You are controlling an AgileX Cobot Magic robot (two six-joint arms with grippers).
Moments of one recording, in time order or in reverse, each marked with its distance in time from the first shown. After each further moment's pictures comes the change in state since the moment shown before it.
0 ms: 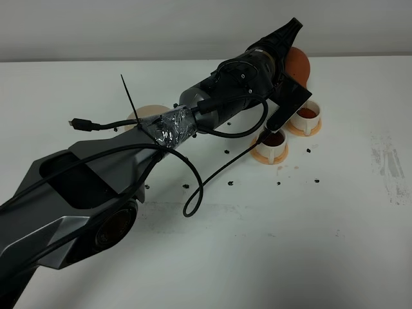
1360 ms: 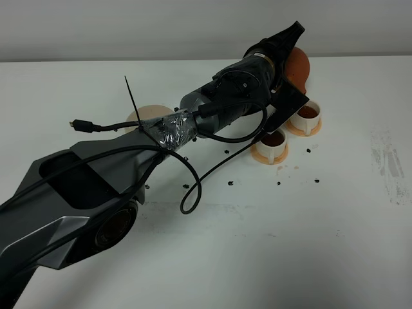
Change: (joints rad) left arm -0.001 -0.001 0.046 0.140 -0.061 -0.073; right arm 0.000 0.000 0.000 0.000 0.000 0.000
